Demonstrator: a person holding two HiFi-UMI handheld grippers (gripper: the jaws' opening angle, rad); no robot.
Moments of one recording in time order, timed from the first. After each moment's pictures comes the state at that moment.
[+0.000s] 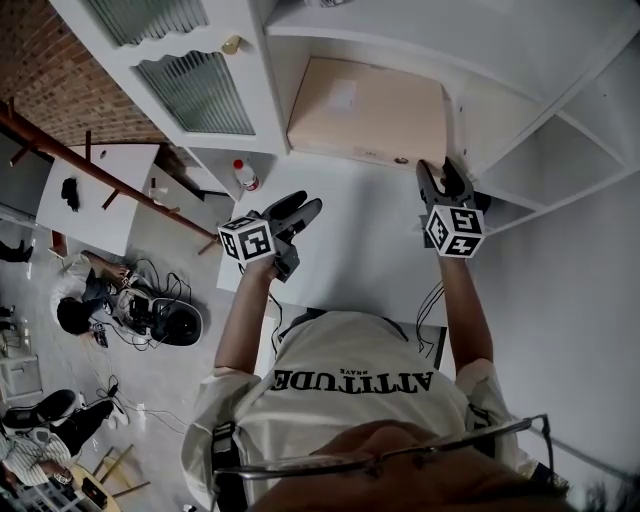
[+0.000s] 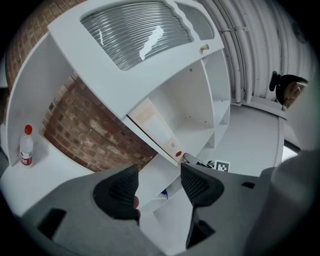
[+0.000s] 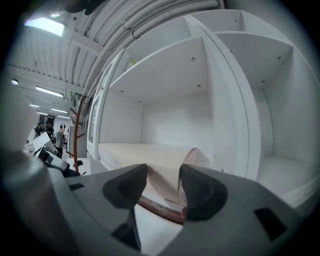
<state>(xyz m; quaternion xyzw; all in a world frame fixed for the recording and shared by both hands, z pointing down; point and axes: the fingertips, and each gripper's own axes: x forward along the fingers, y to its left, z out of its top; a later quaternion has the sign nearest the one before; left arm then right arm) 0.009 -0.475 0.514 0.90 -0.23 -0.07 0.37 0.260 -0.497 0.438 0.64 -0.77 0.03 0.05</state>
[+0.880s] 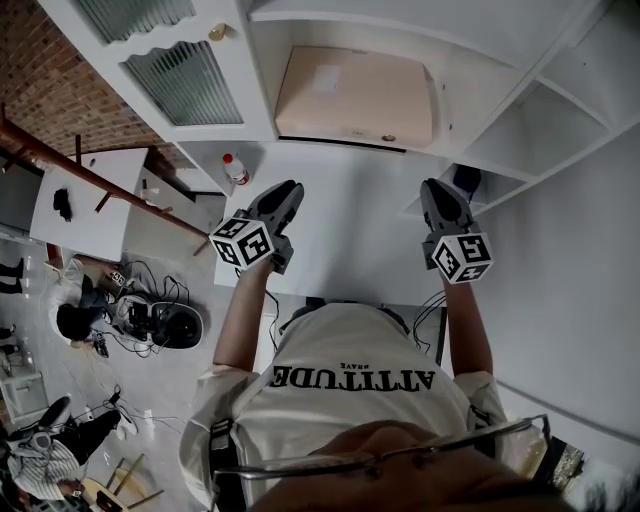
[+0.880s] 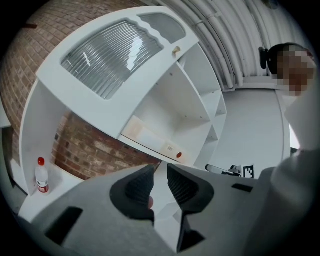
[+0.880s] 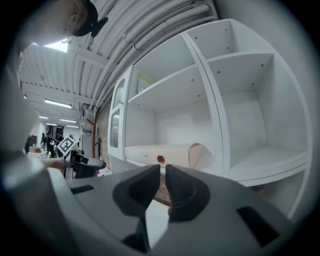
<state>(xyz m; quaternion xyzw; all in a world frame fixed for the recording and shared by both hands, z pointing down) -0.010 -0.462 0.493 0.92 -0.29 -0.05 0.26 0.243 -0.396 0.443 0.60 -0.80 0.04 0.02</state>
